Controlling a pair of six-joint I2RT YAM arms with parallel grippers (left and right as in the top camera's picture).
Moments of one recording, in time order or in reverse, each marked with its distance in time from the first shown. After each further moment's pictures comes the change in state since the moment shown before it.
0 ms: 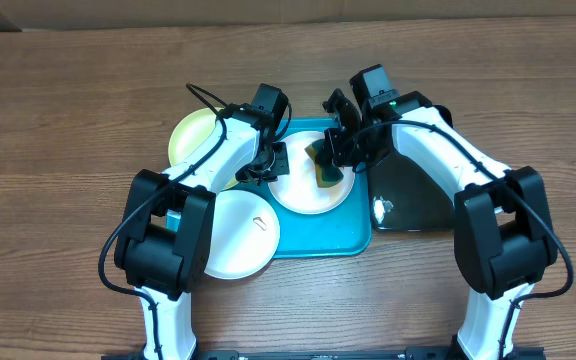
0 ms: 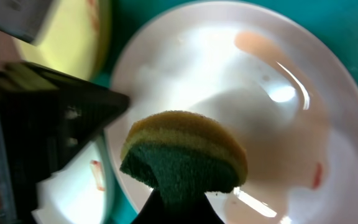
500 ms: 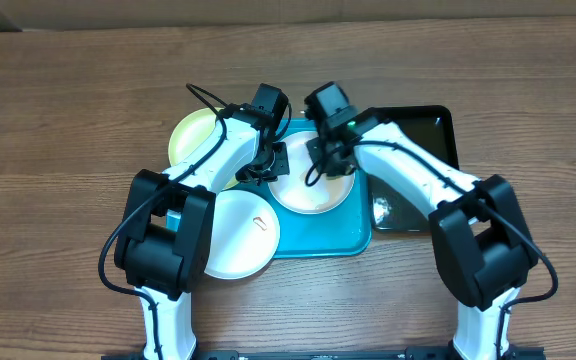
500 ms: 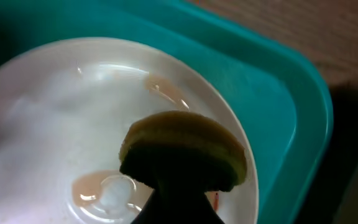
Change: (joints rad) left arm 0.000 0.000 0.000 0.000 0.000 0.000; right arm 0.177 0.000 0.000 0.090 0.637 -0.029
